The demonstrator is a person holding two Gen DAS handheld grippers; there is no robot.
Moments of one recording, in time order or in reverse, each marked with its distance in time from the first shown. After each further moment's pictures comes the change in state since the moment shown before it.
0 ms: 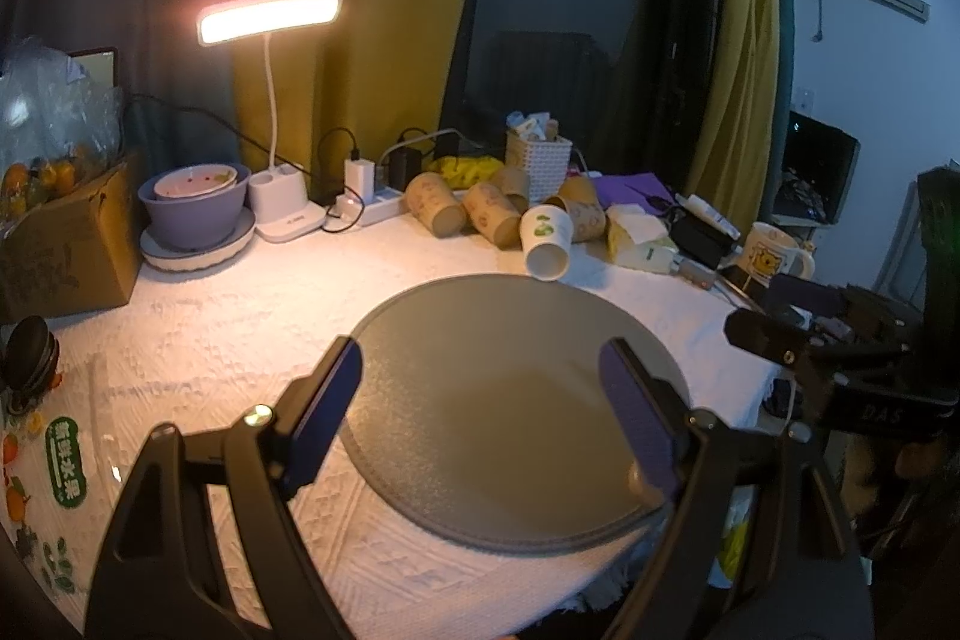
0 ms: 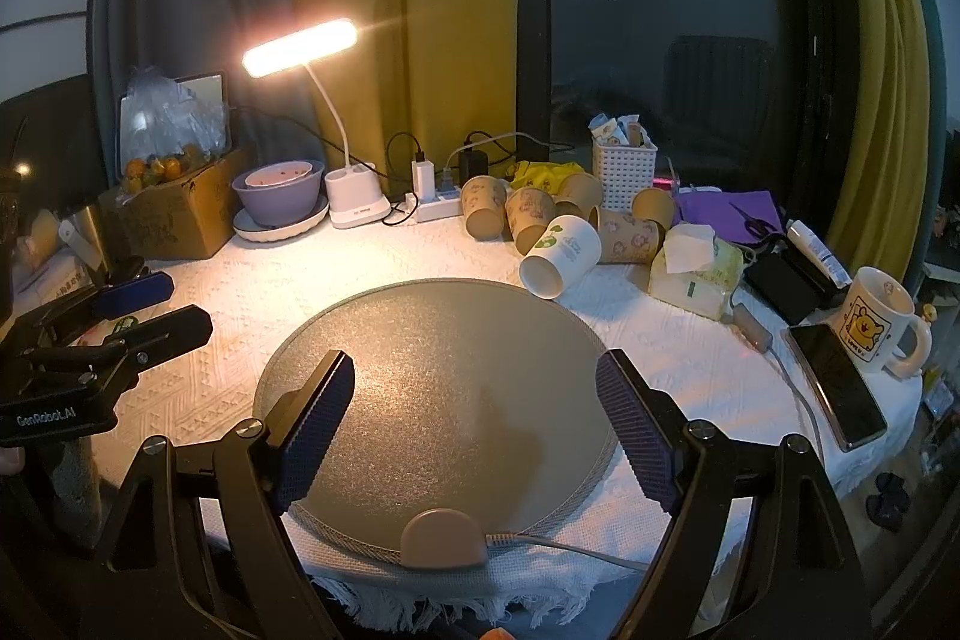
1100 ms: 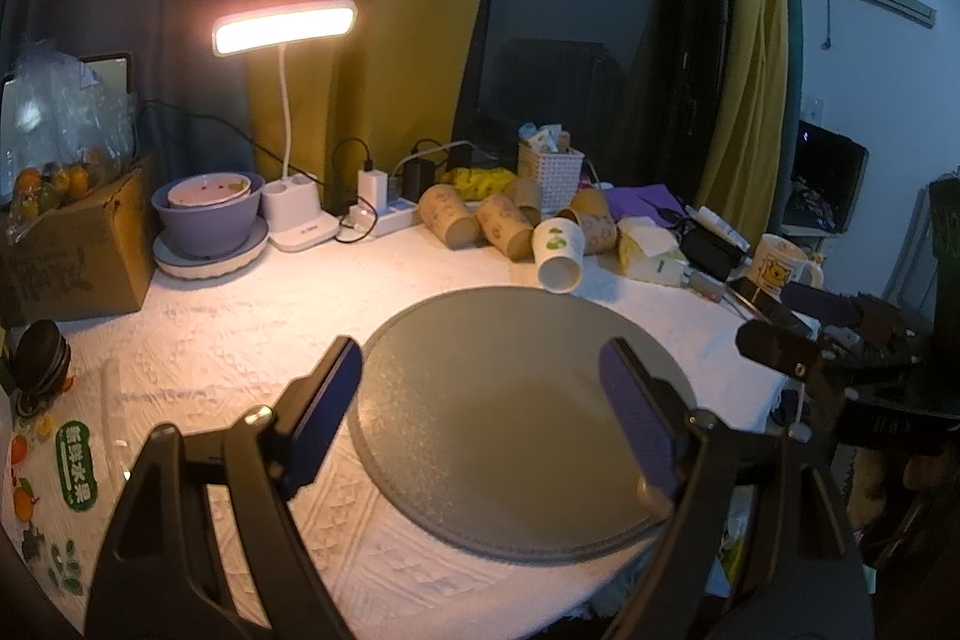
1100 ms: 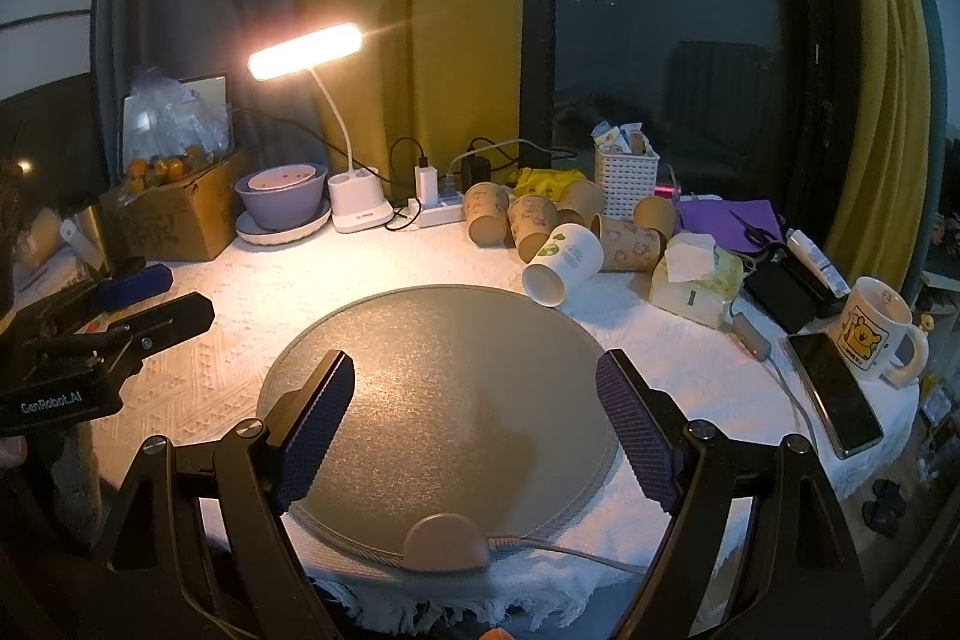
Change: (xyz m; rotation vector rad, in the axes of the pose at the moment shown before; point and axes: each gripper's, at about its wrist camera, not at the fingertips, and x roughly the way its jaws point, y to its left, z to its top) left arm -0.004 0.001 0.002 -0.013 -0.024 0.027; right arm -0.003 0.006 0.004 -0.014 -0.009 -0.008
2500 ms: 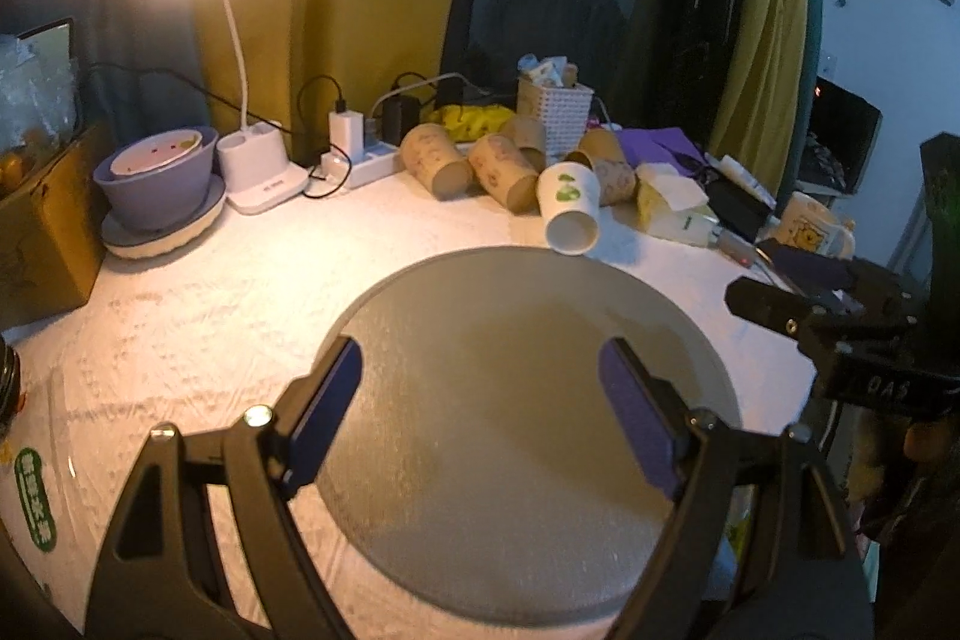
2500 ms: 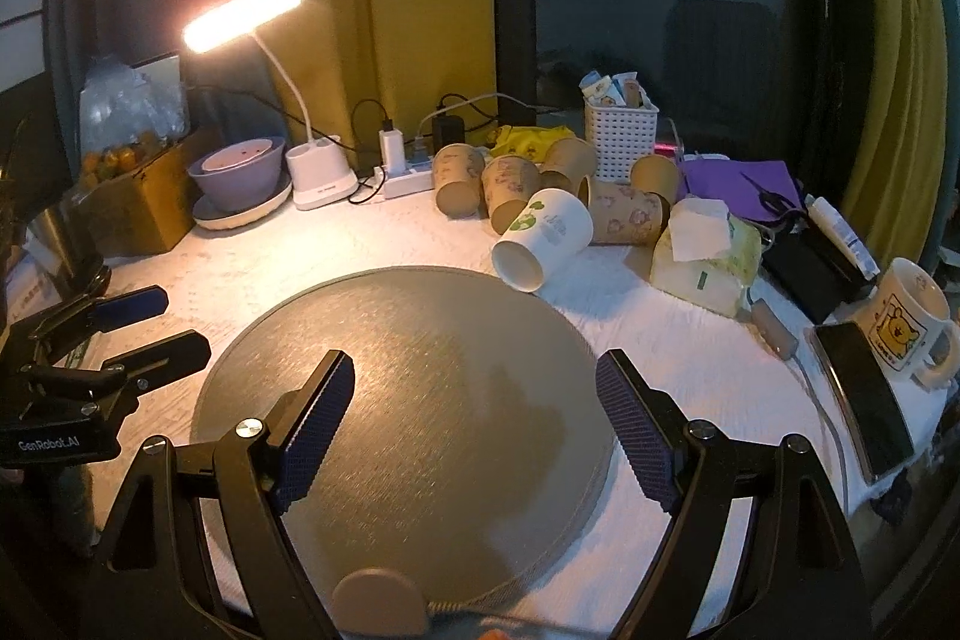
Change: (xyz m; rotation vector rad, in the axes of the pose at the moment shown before) left arm 0.091 -0.006 0.012 0.012 0.154 -0.003; right arm 0.076 -0.041 0.011 0.037 0.101 0.006
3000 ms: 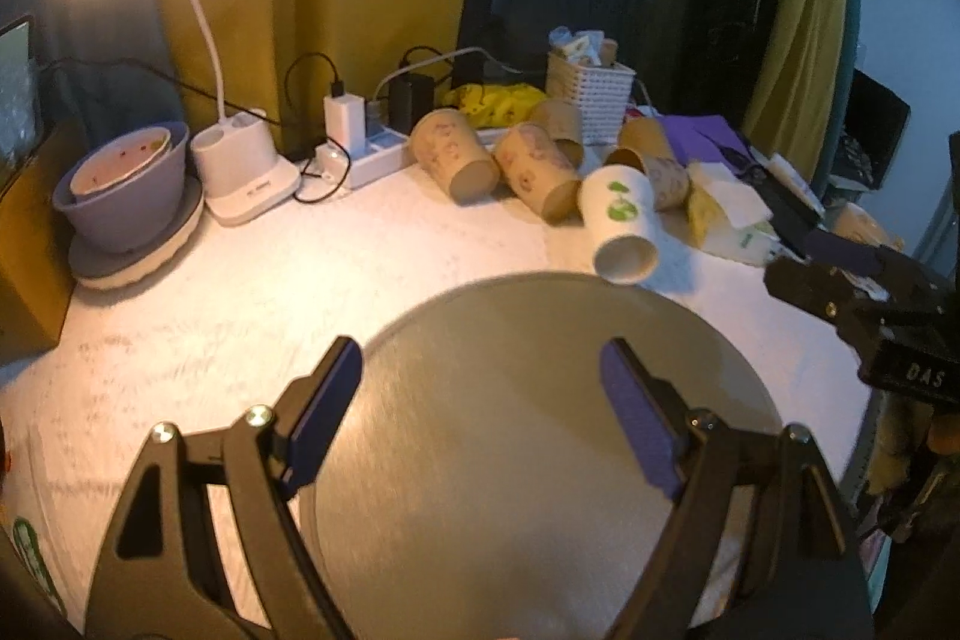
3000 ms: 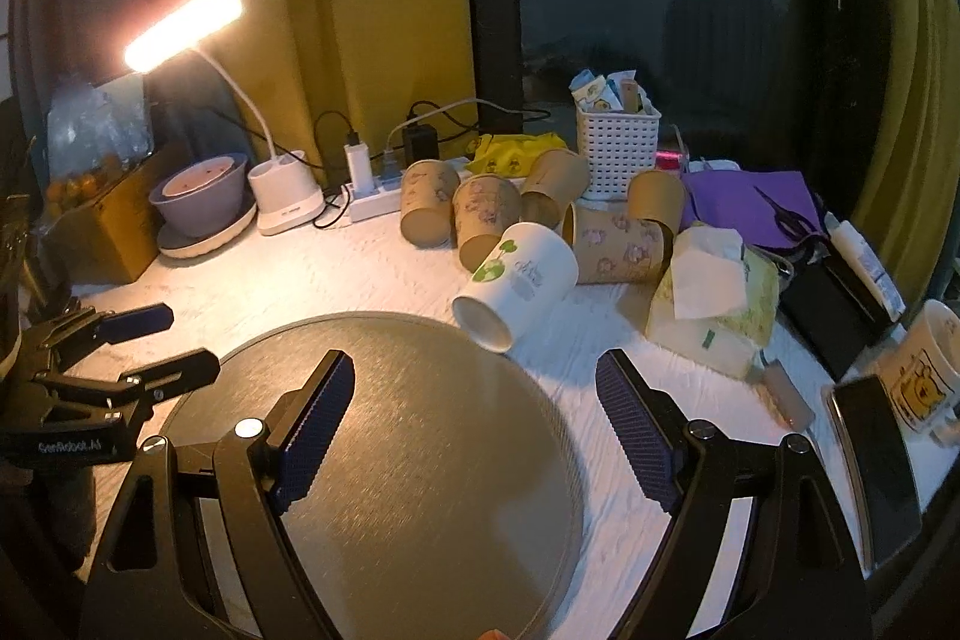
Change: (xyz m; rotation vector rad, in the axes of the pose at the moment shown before) left arm 0.077 0.015 0.044 -0.011 0.082 0.039; right arm 0.058 -0.034 0.042 0.012 0.021 0.009
